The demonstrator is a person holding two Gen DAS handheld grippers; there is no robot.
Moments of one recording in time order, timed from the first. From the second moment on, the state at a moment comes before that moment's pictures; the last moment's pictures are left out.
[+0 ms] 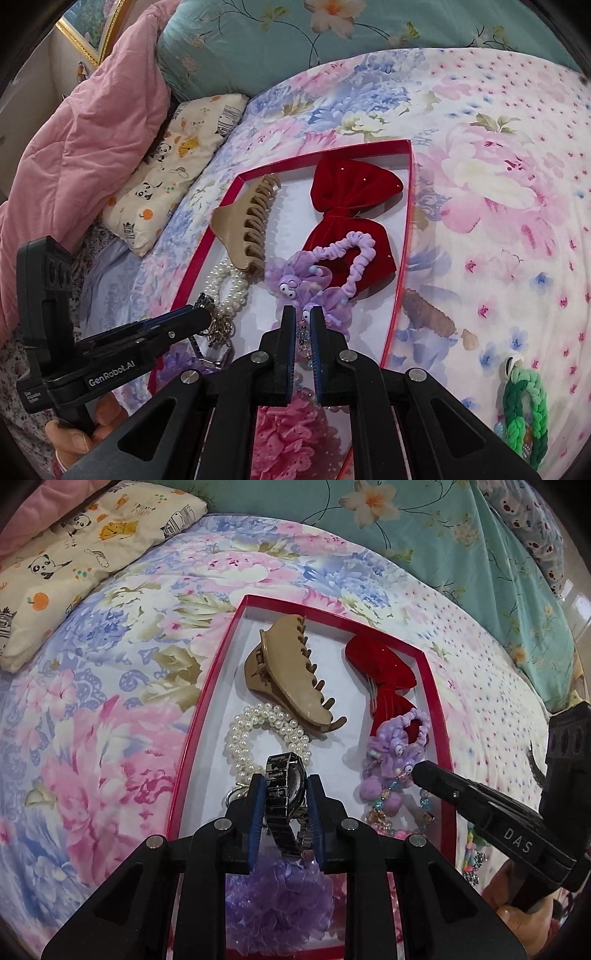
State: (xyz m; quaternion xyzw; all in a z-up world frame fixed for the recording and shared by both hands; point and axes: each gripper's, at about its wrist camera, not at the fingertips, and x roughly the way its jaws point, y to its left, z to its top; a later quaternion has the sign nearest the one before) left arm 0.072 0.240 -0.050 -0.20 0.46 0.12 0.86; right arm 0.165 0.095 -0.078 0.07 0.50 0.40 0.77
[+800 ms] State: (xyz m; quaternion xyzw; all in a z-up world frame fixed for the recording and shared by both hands) left arm 0.087 0.239 -0.056 -0.18 0.46 0.14 0.86; right arm 0.165 0.091 -0.071 0.08 0.50 0.40 0.77
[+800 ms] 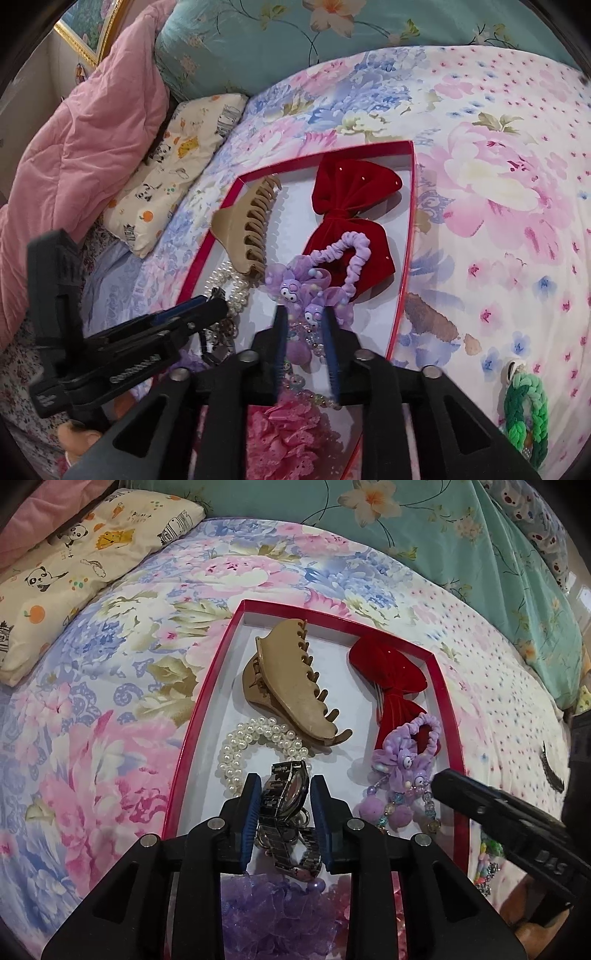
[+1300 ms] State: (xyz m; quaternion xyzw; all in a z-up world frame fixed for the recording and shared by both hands) left arm 0.077 0.236 -0.050 -0.19 0.46 0.14 0.85; right arm 0.155 0.037 -0.041 0.12 0.47 0.39 0.78
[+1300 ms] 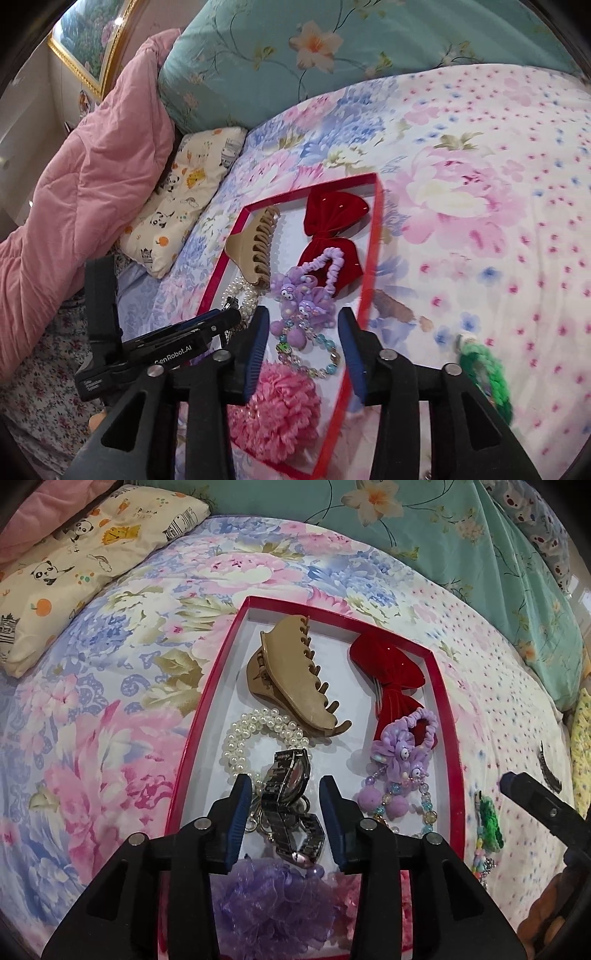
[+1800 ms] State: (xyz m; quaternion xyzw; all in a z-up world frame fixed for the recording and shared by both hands) left arm 0.047 0.201 -0.021 -0.19 0.45 0.12 0.87; right arm 0.142 -0.079 -0.046 0.16 0.48 0.30 0.81
